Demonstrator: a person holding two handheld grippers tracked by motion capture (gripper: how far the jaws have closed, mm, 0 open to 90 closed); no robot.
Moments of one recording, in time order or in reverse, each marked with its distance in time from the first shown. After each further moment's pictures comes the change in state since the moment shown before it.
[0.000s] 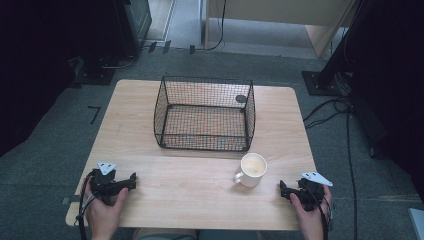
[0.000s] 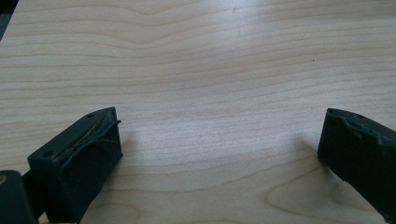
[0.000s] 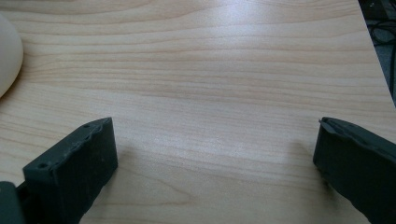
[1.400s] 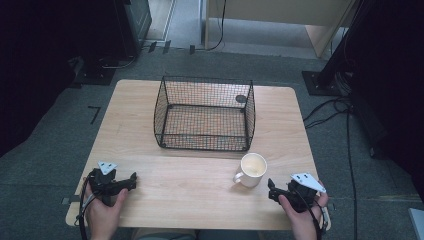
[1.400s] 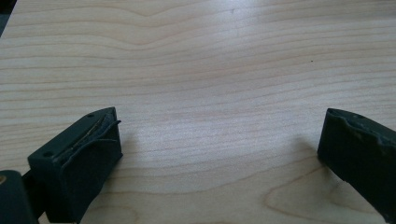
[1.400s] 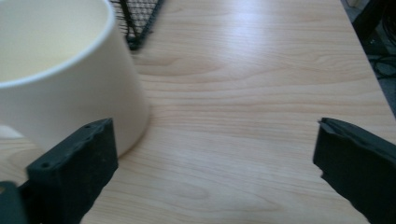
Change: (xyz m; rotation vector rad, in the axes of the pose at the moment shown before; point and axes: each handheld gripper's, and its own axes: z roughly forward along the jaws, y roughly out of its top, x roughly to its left) left arm 0.000 0.000 0.000 0.000 0.000 0.000; right arm 0.059 0.019 -0.045 -0.127 0.037 -0.009
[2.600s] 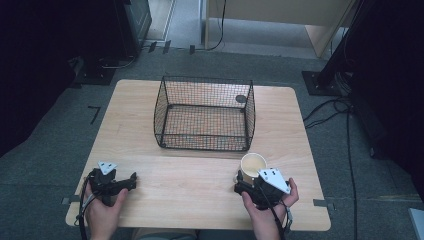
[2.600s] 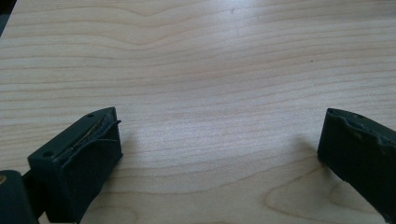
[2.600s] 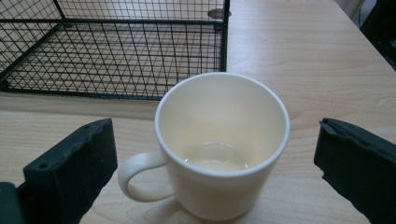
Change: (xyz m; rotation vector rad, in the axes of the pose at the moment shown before) left arm 0.000 0.000 0.000 0.000 0.000 0.000; right arm 0.099 0.029 -0.007 -0.114 -0.039 0.050
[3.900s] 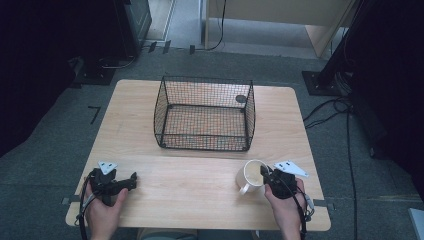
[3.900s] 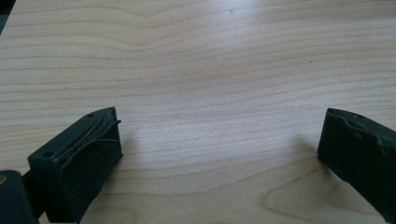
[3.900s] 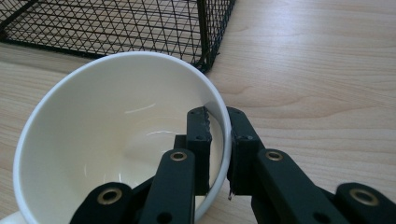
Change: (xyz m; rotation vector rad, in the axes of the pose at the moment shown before) left arm -0.001 0.001 0.000 0.001 0.000 0.001; right arm -0.064 0.000 0.029 0.141 0.176 -0.076
